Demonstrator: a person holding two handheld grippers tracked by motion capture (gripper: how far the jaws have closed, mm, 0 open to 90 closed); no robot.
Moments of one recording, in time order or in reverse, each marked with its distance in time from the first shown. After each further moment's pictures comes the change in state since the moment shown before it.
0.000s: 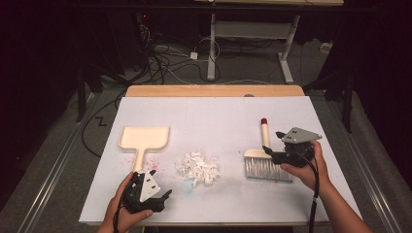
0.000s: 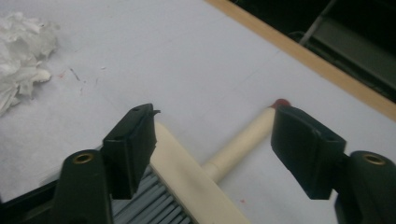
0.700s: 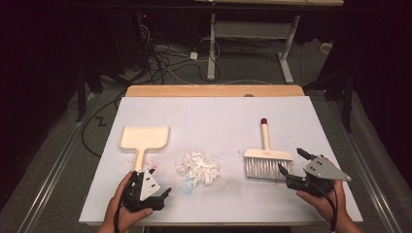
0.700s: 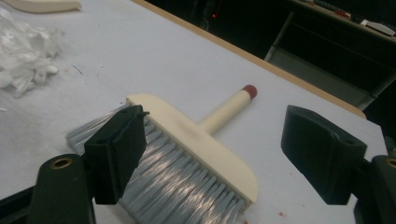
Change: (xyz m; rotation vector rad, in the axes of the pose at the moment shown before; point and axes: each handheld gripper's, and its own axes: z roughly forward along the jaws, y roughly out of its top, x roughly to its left) left arm 0.001 0.001 0.001 -0.001 0.023 -0.014; right arm 0.027 -0.059 -0.056 -0.162 -0.129 0.052
